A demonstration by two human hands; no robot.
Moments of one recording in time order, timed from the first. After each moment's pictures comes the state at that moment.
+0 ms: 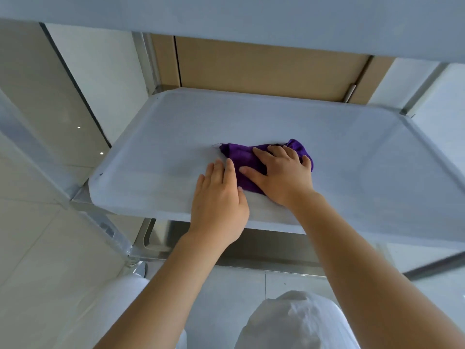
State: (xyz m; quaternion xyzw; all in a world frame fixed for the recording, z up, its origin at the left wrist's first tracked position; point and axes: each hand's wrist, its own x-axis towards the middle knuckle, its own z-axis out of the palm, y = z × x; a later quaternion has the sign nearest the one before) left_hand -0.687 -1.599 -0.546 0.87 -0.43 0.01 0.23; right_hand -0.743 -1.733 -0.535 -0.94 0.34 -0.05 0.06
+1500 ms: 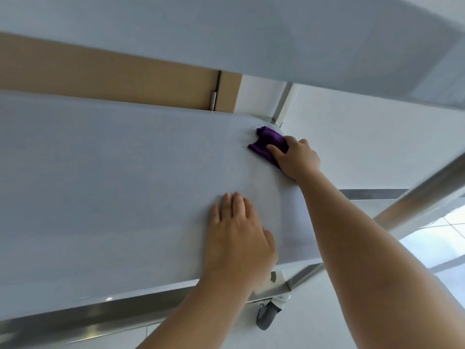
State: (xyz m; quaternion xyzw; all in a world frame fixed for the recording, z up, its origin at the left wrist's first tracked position) left_hand -0.890 -1.803 -0.555 0.82 -0.53 -0.03 0.20; right_hand -0.930 -2.024 -0.532 -0.81 0.58 -0.11 0.06
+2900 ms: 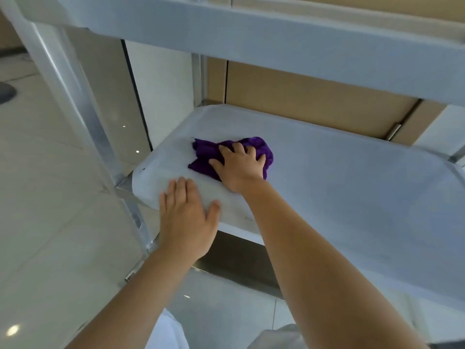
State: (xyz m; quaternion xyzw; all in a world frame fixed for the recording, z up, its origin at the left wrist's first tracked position) left_hand -0.651 -1.530 -0.564 0.95 -0.23 0.03 0.19; right_hand -0.615 -1.674 -0.534 -0.98 0.21 -0.02 0.08
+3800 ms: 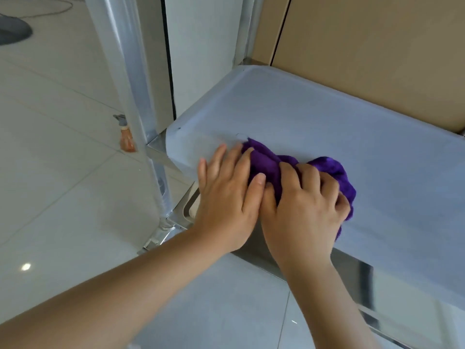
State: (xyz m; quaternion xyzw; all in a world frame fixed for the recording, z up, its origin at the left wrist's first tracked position) left_hand -0.636 -1.516 -0.587 0.86 -0.31 0.07 0.40; right_hand -0.698 -1.594 -0.571 -0.91 0.29 -0.29 -0.02
